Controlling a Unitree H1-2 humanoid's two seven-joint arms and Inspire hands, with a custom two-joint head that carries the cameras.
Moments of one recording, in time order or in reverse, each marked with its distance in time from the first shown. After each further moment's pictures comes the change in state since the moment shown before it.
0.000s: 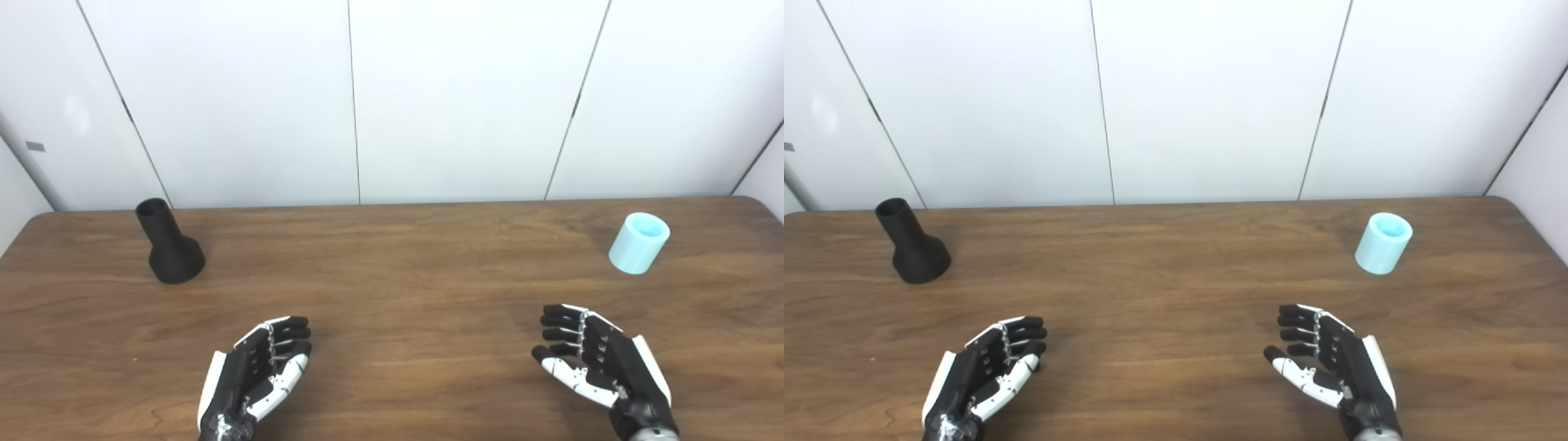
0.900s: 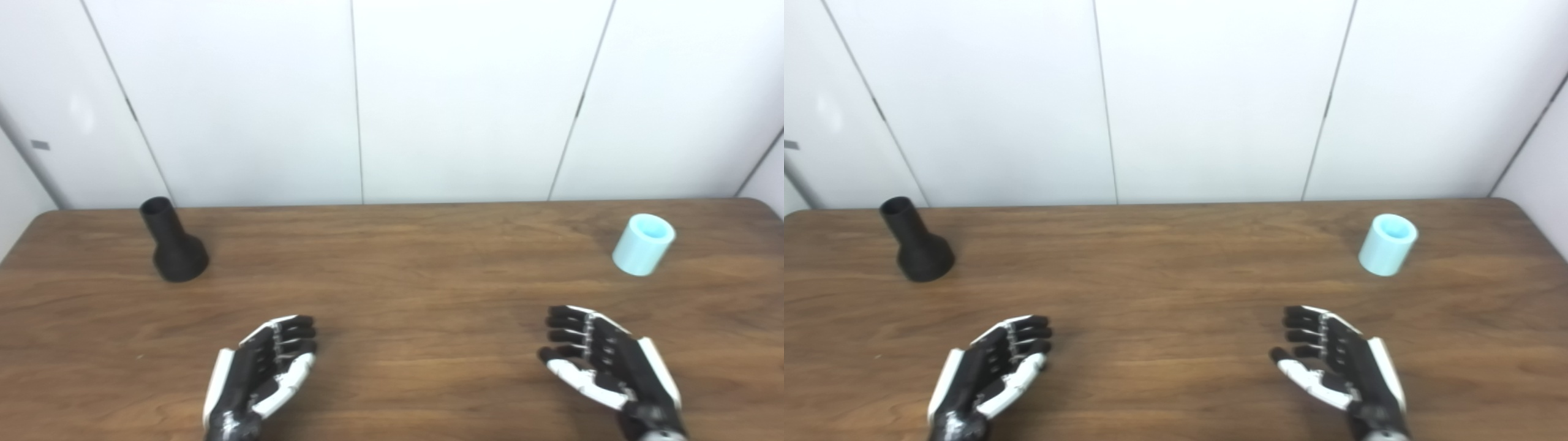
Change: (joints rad) left arm -0.002 -0.009 -0.037 -0.002 0.037 0.002 0.005; right arm -0.001 -0.026 -0.032 0.000 0.034 0.001 0.019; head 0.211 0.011
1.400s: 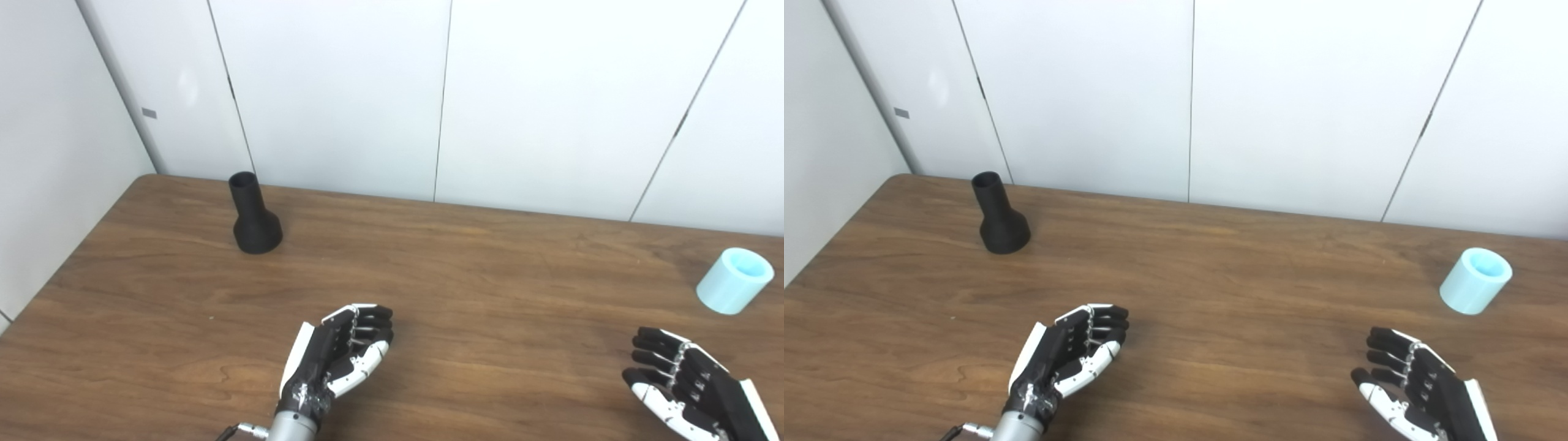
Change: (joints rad) left arm -0.004 -0.006 -0.039 0.005 0.050 -0.007 0.031; right arm -0.006 -0.023 -0.019 0.000 0.059 0.000 0.007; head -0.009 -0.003
